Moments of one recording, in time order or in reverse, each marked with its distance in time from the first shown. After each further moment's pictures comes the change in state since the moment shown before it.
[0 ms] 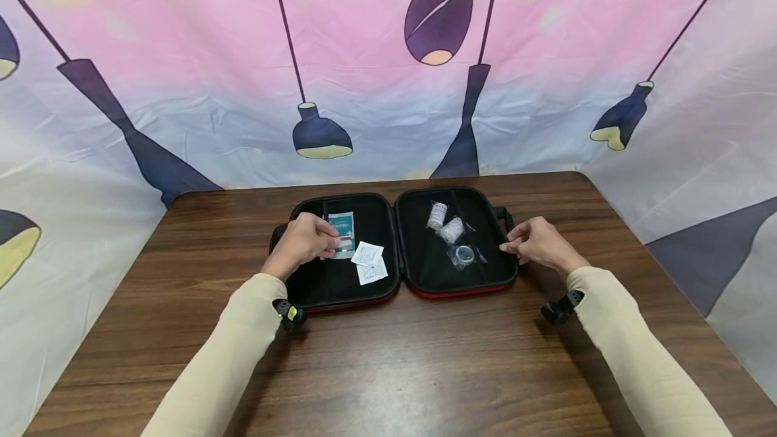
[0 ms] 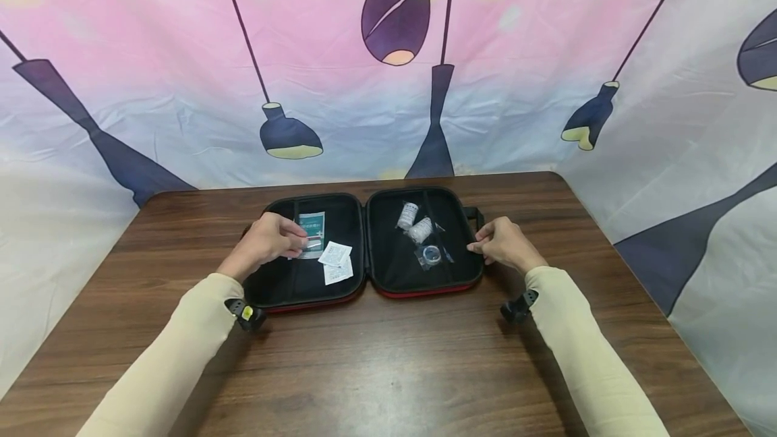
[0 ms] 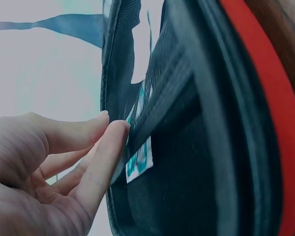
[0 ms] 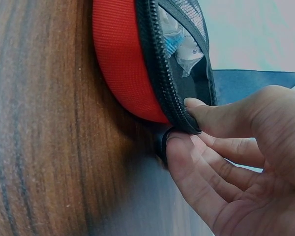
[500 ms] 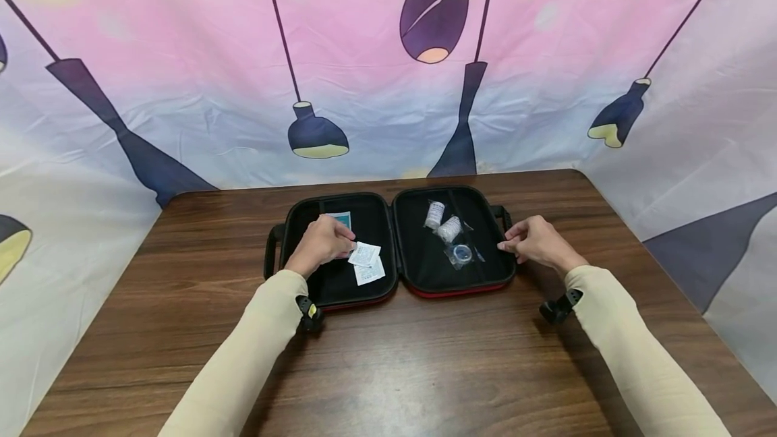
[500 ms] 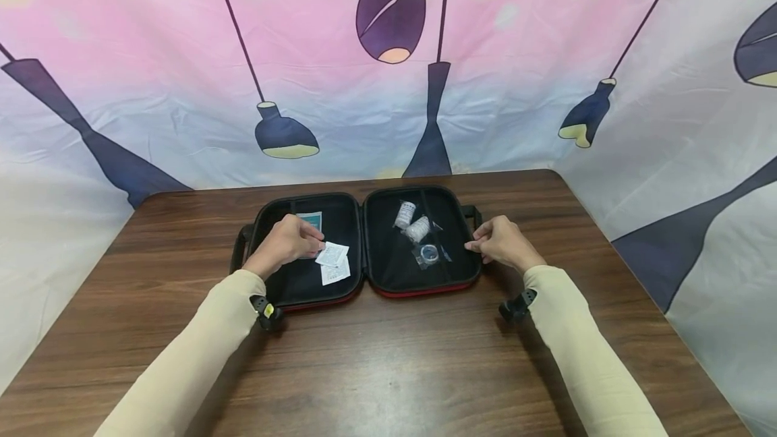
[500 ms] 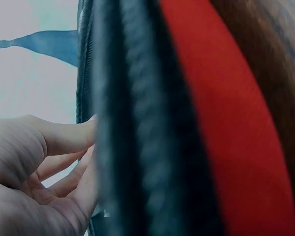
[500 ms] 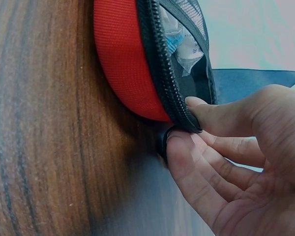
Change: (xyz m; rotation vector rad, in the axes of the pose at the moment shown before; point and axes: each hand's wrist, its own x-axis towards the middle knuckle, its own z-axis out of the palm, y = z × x) left_hand 0.014 0.006 0.031 -0.019 -0.046 0.043; right_hand 0.002 0.005 0.001 -0.005 0.017 -0.020
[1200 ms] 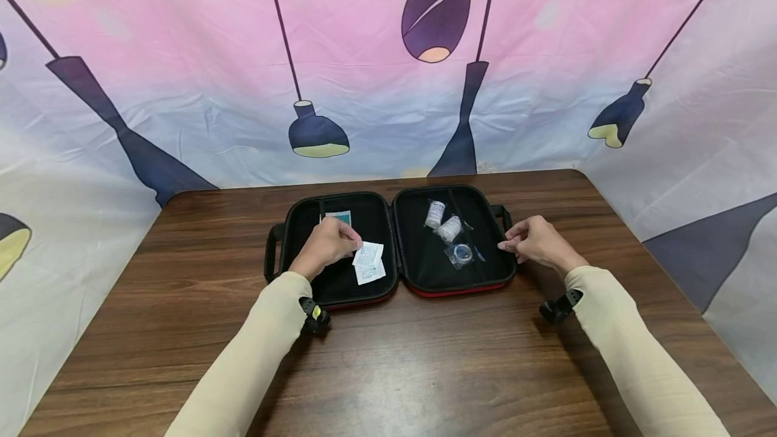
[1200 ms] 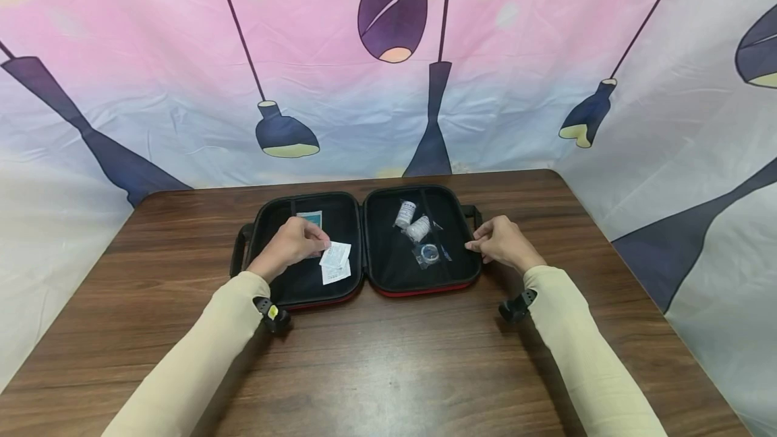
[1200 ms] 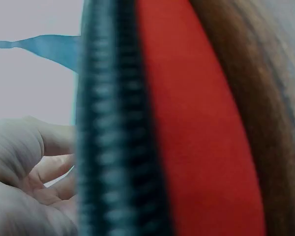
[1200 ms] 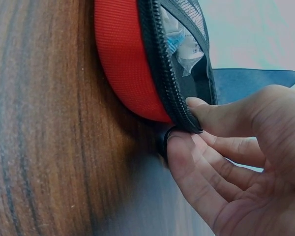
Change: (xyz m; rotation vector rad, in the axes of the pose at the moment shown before) left_hand 0.000 -0.001 0.010 0.037 0.027 0.001; right_hand -0.001 -0.001 0.001 0.004 0.010 0.005
